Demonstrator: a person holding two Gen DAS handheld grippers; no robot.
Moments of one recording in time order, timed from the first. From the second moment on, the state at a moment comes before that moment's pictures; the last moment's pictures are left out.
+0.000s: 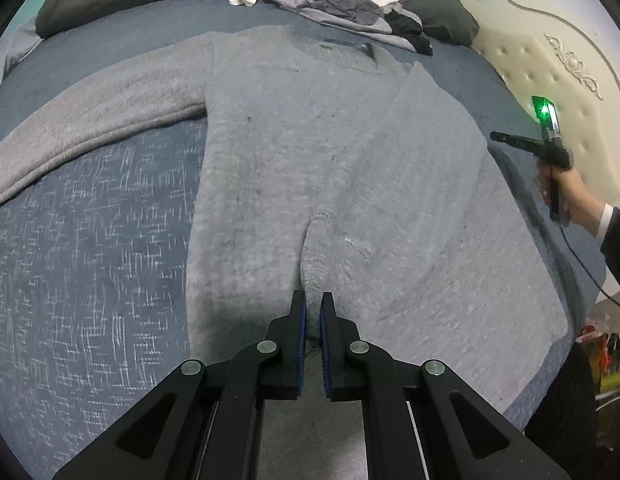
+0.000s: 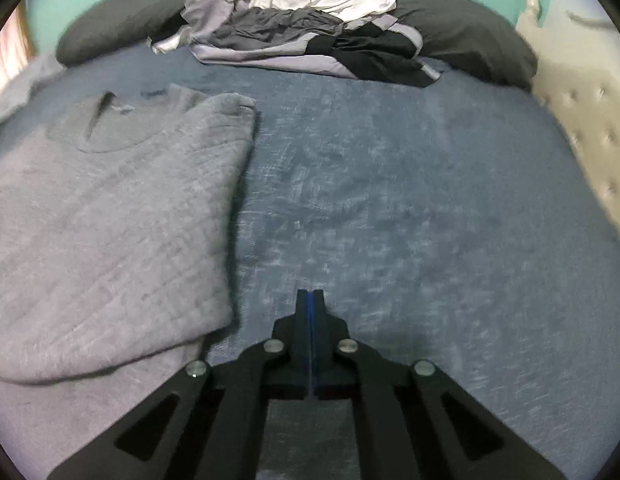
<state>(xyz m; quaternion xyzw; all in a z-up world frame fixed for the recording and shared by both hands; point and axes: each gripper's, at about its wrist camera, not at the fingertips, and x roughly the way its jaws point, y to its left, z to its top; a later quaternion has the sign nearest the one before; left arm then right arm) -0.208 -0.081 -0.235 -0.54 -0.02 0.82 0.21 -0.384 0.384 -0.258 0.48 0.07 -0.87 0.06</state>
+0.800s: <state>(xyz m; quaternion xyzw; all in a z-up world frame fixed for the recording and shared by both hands) -0.214 -0.103 -0.215 -0.52 -0.03 0.83 0.20 -0.374 0.380 -0.288 0.47 -0.09 -0.86 0.15</state>
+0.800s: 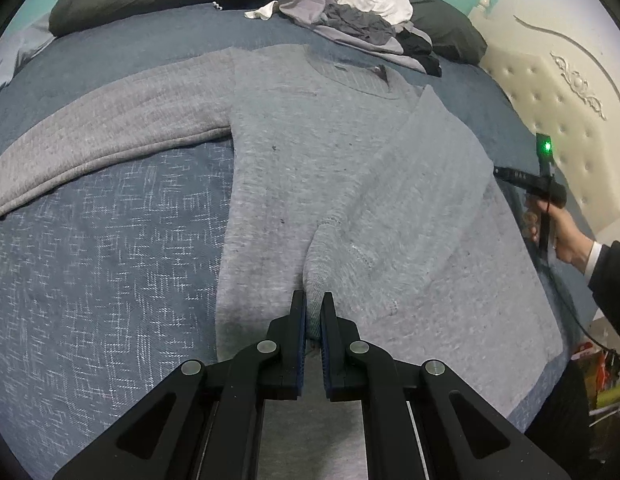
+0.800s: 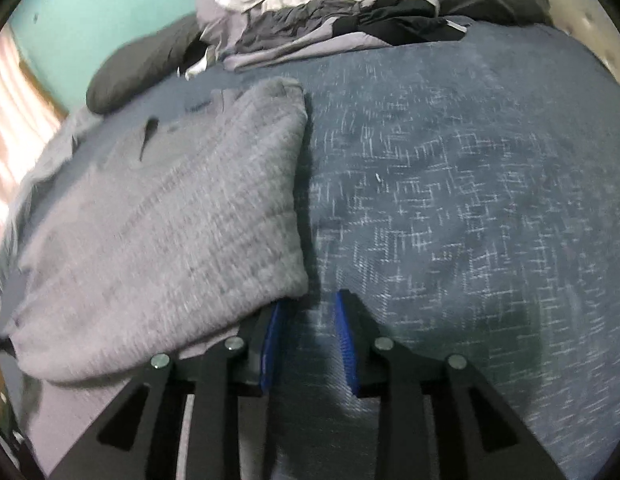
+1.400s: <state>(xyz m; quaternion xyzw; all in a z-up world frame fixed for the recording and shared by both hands) -0.219 -0.130 -0.223 -0.53 -0.03 0.83 0.17 -0.385 0.331 -0.241 0.42 0.04 -0.89 0.16</state>
